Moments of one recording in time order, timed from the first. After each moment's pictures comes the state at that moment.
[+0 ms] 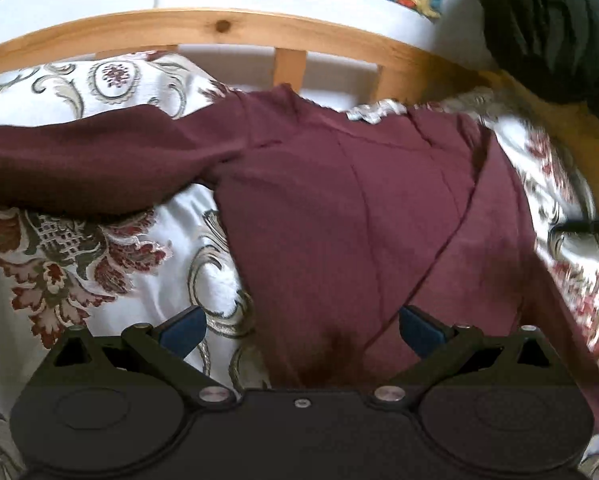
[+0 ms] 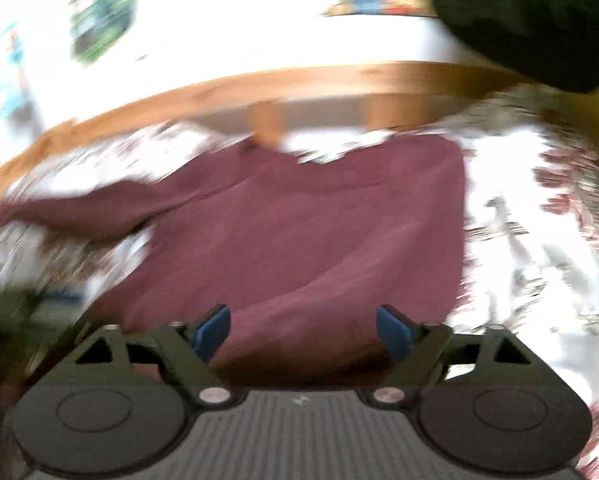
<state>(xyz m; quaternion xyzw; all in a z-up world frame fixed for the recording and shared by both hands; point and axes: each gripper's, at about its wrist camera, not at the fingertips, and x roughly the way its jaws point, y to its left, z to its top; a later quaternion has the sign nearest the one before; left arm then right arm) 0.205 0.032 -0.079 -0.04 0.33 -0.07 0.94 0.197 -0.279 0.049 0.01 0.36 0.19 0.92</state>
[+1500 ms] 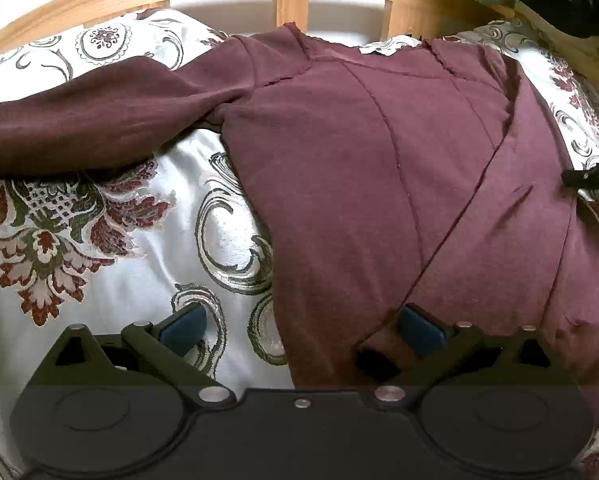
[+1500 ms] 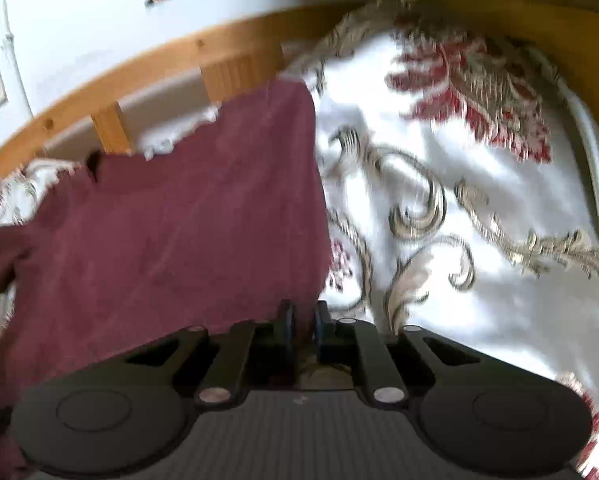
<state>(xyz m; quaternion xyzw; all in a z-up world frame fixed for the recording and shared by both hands) 0.221 0.031 -0.106 0.01 0.39 -0.05 0.92 0.240 -0.343 -0.033 0.08 0.39 0.06 0.92</state>
